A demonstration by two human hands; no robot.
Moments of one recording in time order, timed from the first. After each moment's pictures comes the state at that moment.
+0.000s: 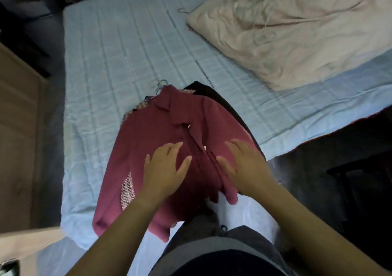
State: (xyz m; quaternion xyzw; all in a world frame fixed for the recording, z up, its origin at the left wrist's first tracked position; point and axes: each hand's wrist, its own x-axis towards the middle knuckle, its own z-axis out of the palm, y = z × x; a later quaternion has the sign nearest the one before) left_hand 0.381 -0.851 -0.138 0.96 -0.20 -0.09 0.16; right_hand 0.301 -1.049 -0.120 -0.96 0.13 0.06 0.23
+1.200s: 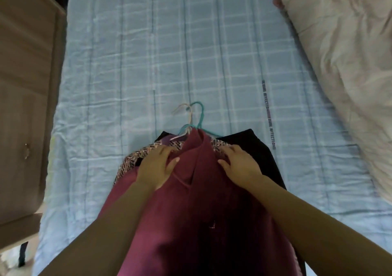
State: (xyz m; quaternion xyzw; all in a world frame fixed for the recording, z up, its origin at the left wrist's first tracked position) left_hand 0.787 -0.849 -0.323 0.96 -0.04 -0.23 0.15; right_hand 0.792 -1.107 -0.325 -0.92 -0.04 0.32 0.22
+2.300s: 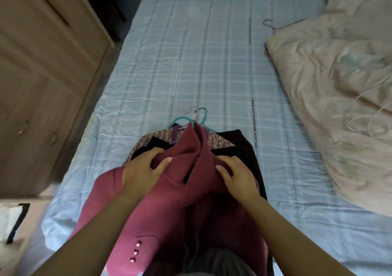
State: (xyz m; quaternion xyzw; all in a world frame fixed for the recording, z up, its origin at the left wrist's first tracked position) left_hand 0.641 -0.884 -0.162 0.96 0.08 -0.03 0.26; right_hand 0.656 -1.137 -0.231 -0.91 -0.07 0.08 0.41
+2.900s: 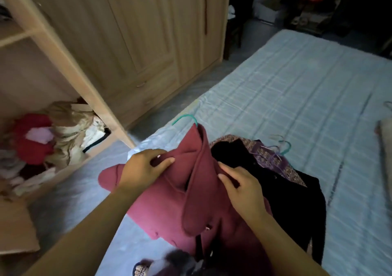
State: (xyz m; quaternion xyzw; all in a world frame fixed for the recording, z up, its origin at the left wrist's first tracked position) left_hand 0.412 -0.765 -0.095 0.90 0.31 0.13 0.27; right_hand 0.549 -0.988 -0.152 -0.82 -0.37 0.05 0.45
